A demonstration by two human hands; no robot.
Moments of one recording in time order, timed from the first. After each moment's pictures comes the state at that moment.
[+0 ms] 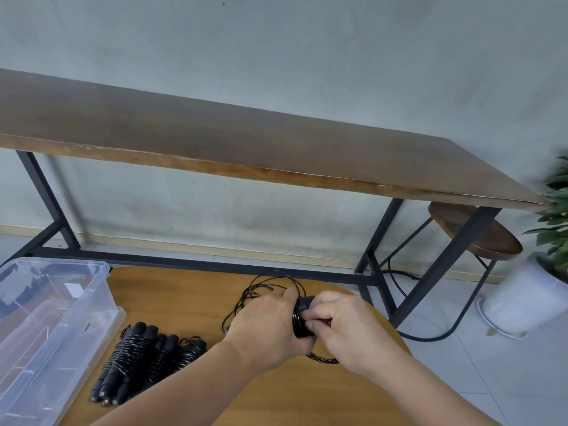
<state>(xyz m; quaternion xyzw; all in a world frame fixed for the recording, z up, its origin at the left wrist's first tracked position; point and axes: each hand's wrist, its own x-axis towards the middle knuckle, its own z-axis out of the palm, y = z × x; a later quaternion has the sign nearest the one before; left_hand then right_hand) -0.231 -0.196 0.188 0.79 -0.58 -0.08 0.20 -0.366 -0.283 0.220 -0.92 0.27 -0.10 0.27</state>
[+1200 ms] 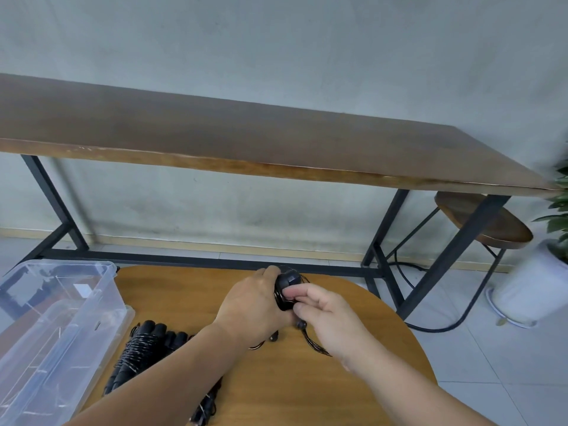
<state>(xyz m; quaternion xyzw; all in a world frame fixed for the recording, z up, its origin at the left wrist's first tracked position) -0.199 -0.198 0.186 0.81 -0.52 -0.10 0.25 -0.340 -0.260 0.215 -0.74 0.34 -0.12 0.56</state>
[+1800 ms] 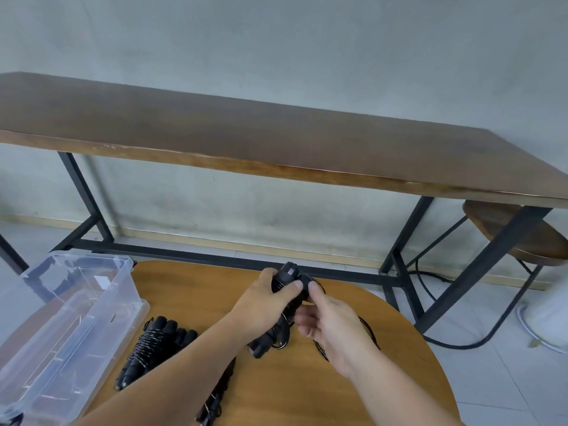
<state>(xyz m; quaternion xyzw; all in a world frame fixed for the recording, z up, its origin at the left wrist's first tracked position) -0.188 -0.210 0.181 0.79 -0.33 -0.32 0.40 -0.311 -0.282 0.185 -0.49 0.45 -0.18 0.73</state>
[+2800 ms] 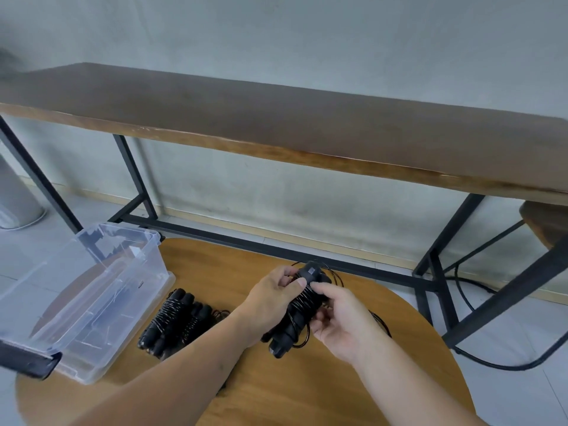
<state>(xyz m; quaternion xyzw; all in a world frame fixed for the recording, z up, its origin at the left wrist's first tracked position) -0.221 -0.216 0.168 0.74 -0.25 -0.34 0.52 -0.320 -0.317 0.168 -0.33 0.45 -0.08 0.82</state>
